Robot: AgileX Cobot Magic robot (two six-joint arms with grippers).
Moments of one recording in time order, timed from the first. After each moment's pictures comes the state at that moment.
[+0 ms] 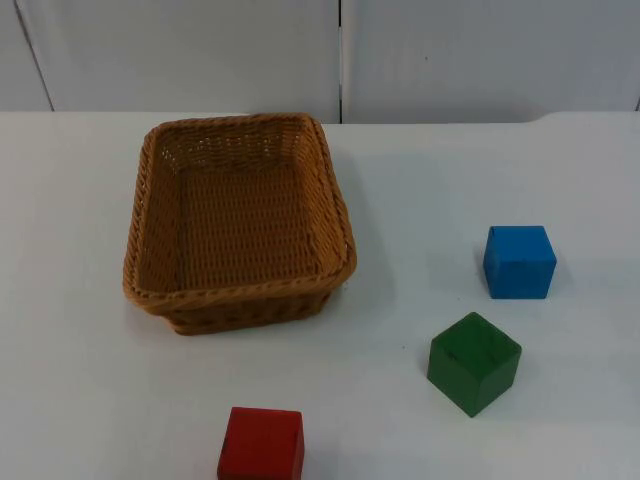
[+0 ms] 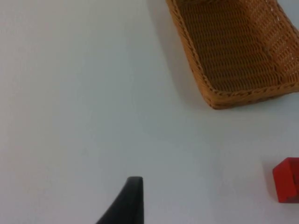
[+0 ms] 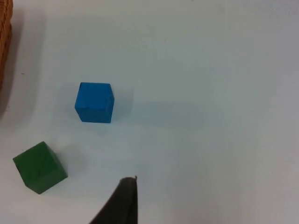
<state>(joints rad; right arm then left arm) 0.10 0.62 -0.76 -0.02 0.92 0.01 0.03 0.29 -0.55 -0.19 1.03 0.07</state>
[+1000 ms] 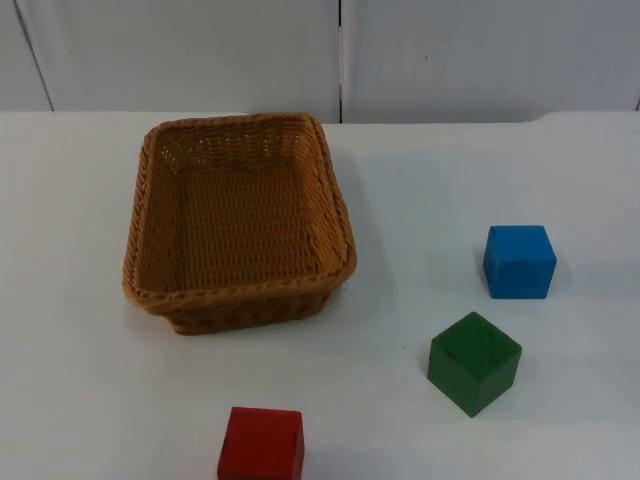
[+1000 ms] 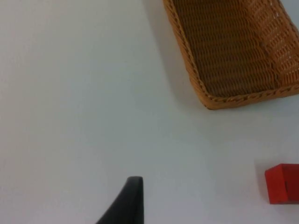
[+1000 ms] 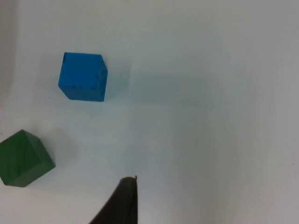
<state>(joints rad) 0.10 0.95 -0.81 -0.02 0.81 0.01 0.03 0.59 -0.70 -0.22 1.02 0.10</state>
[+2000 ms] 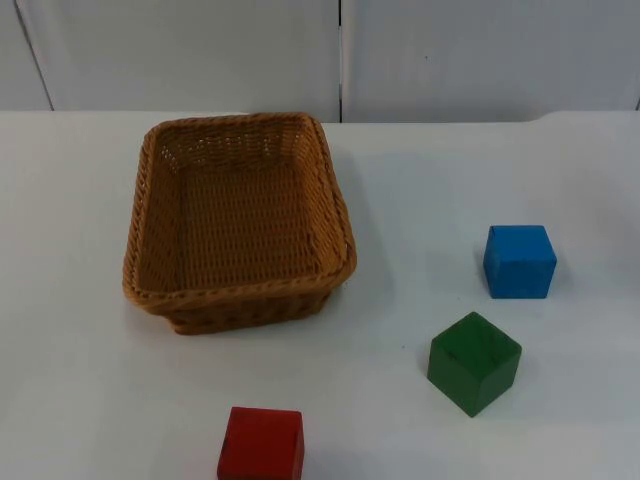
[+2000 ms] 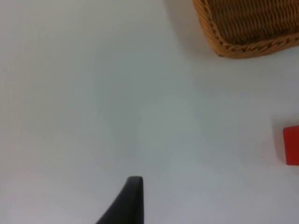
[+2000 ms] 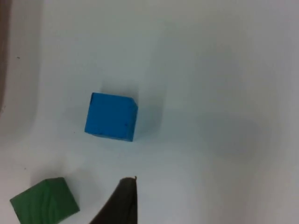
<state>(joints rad) 0.10 1.43 -1.16 0.13 0.84 -0.13 0.03 0.88 -0.70 -0.24 0.98 0.19</state>
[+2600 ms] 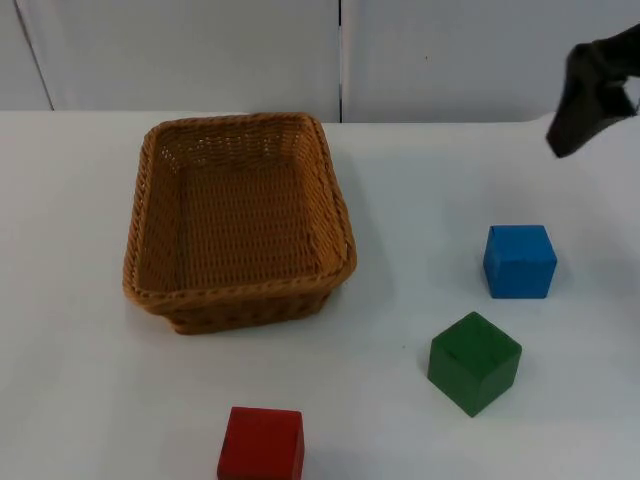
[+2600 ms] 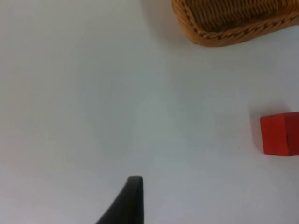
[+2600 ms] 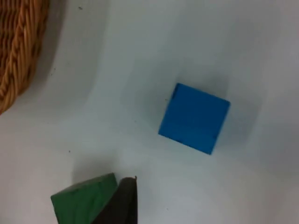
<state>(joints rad) 0.29 1.73 -1.31 0.16 0.82 -0.18 0.01 0.95 -0.70 -0.32 0.97 0.26</state>
